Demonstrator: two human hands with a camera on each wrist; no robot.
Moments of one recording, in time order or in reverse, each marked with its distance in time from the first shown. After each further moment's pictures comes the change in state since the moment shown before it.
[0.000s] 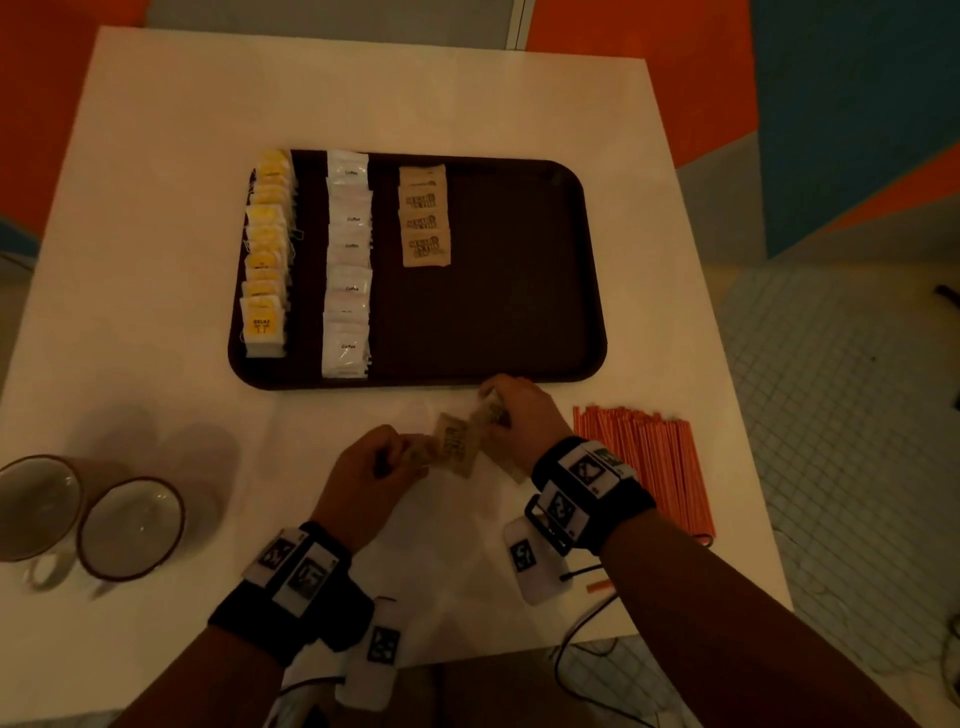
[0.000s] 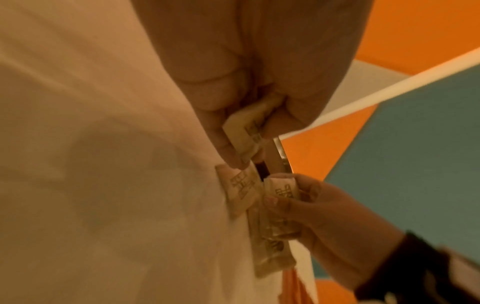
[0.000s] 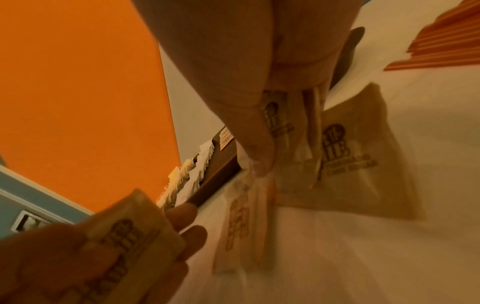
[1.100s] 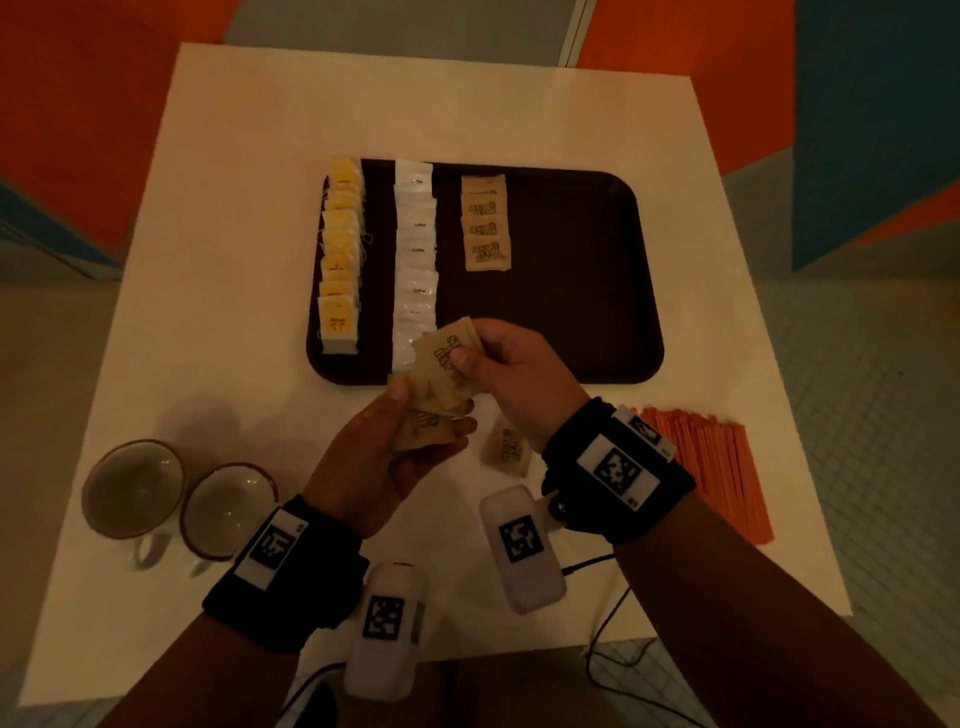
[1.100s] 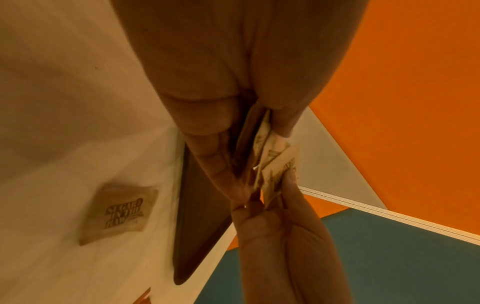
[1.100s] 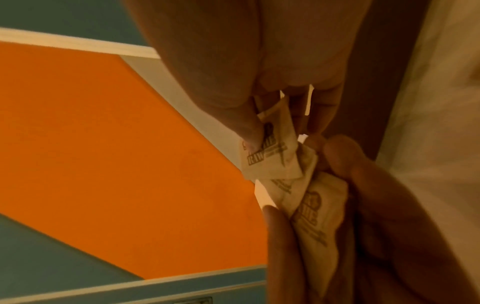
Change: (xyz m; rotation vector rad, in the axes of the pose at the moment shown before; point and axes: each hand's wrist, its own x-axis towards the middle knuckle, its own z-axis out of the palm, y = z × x) left_hand -0.013 0.042 -0.060 -0.790 -0.140 -0.099; right_hand -0.006 -0.116 0.009 0.718 0.009 -0.168
